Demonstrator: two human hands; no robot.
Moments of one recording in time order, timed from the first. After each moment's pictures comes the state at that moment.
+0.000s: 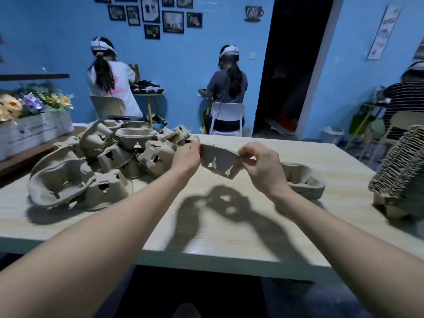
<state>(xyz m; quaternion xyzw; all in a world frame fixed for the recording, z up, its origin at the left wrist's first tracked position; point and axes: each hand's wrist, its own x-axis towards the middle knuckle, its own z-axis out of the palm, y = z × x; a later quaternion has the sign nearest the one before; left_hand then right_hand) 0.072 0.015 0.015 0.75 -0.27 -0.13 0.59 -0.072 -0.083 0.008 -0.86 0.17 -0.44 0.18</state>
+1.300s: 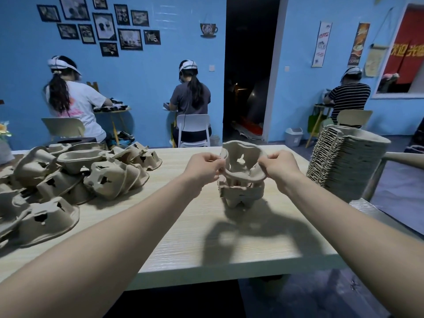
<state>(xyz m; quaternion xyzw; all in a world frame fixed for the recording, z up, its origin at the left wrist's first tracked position) -0.050 -0.048 0.045 0.65 -0.36 -0.30 0.60 -0.185 -0.157 0.040 -0.64 0.48 -0.42 0.43</state>
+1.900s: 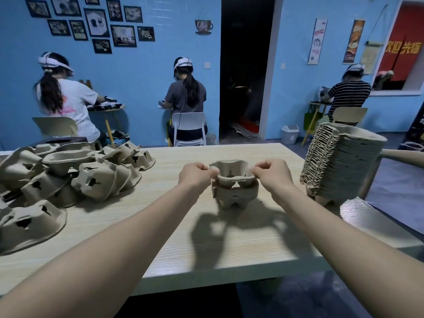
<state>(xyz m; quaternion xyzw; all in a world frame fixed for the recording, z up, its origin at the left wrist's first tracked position) -0.044 -0.069 0.015 0.72 -0.31 -0.25 0.57 -0.189 -0.163 0.012 -0.67 0.45 -0.43 0.40</state>
